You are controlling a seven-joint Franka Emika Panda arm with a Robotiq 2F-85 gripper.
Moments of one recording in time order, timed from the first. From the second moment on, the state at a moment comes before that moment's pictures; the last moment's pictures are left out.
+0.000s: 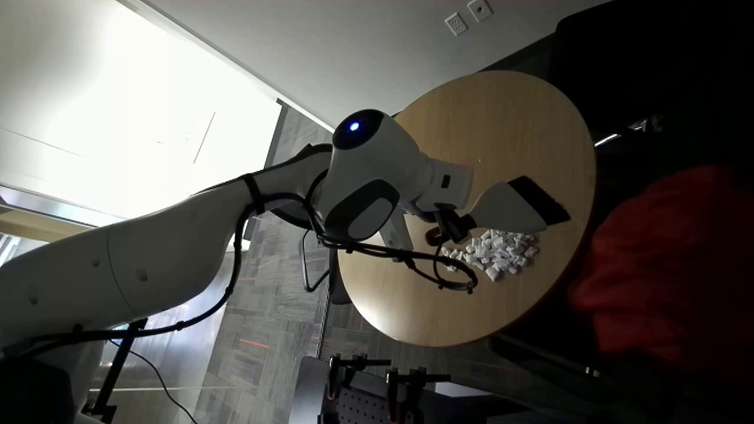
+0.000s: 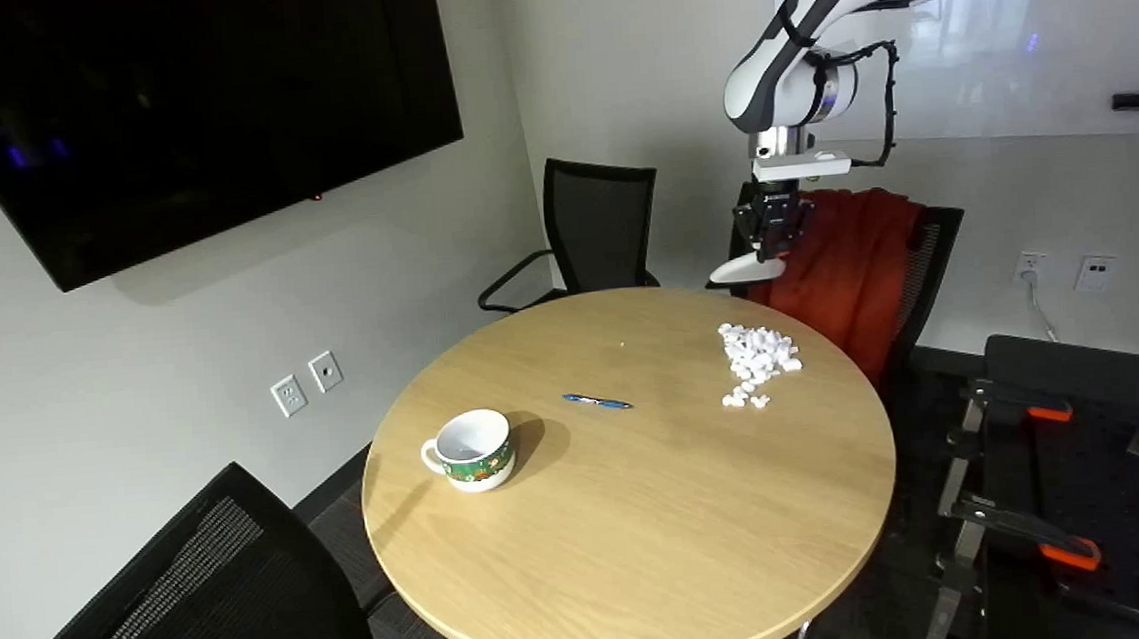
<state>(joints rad) -0.35 0.52 -0.25 -1.92 0.30 2.31 0.19</state>
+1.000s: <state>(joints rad) -0.36 0.69 -0.20 -1.76 0.31 2.22 0.20</state>
